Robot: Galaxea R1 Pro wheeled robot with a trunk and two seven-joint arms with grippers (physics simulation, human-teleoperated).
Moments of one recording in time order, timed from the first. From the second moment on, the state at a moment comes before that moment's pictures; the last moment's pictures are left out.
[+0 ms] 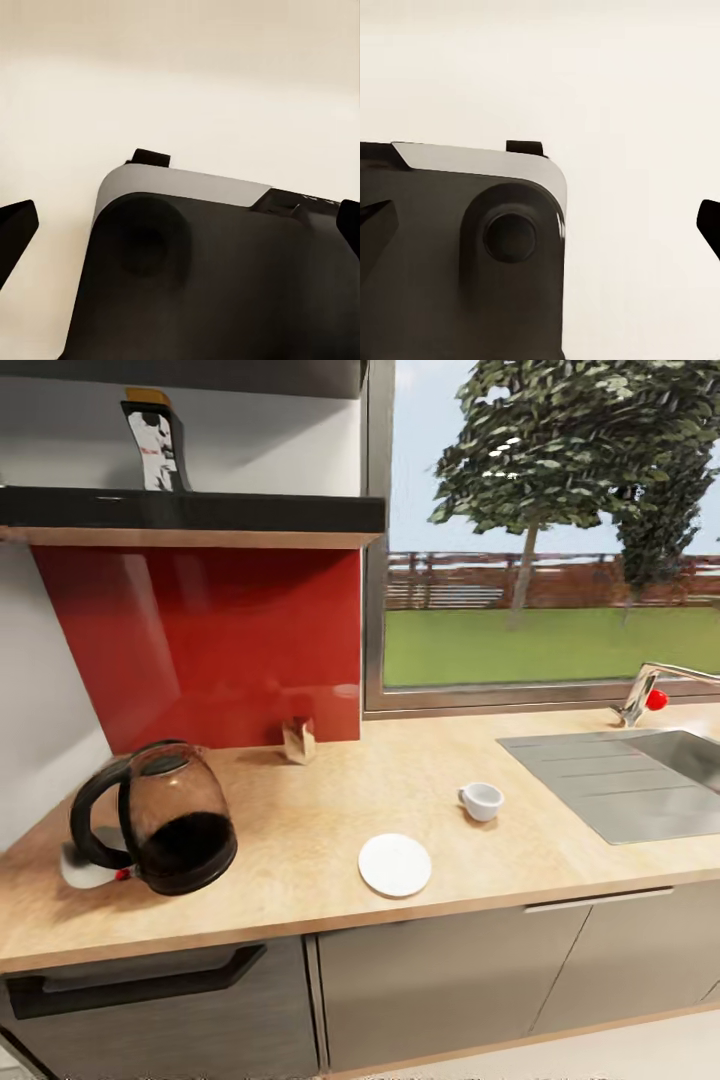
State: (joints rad) left arm 0.00 -0.01 -0.03 -0.18 0.26 -0.22 0.00; right arm -0.02 0.00 0.00 -0.09 0.07 -0.24 -0.09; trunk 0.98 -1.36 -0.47
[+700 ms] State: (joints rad) left arm 0.00 -0.01 -0.03 -0.18 0.26 -0.23 0.00; right arm -0.02 0.00 0.00 -0.09 0.07 -0.24 -0.09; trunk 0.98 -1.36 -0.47
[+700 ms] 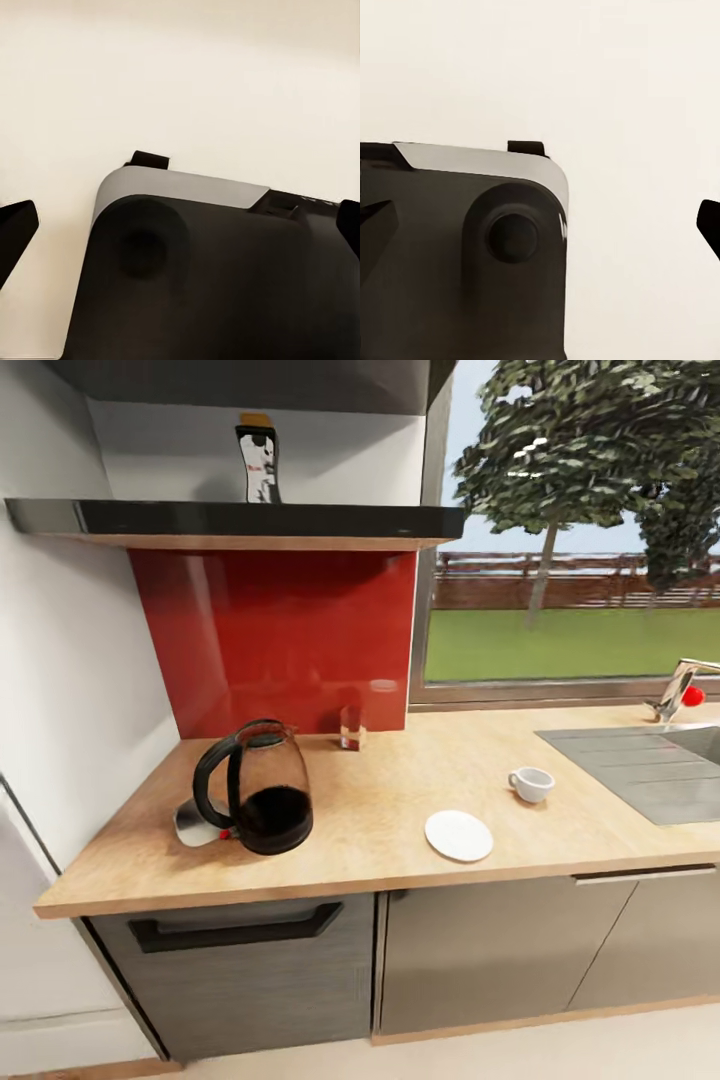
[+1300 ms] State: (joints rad) left arm 0.00 -0.01 -0.04 -0.14 0.25 -0.26 0.00; right arm -0.02 0.00 0.00 -0.09 0.07 -0.23 -0.09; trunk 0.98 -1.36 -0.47
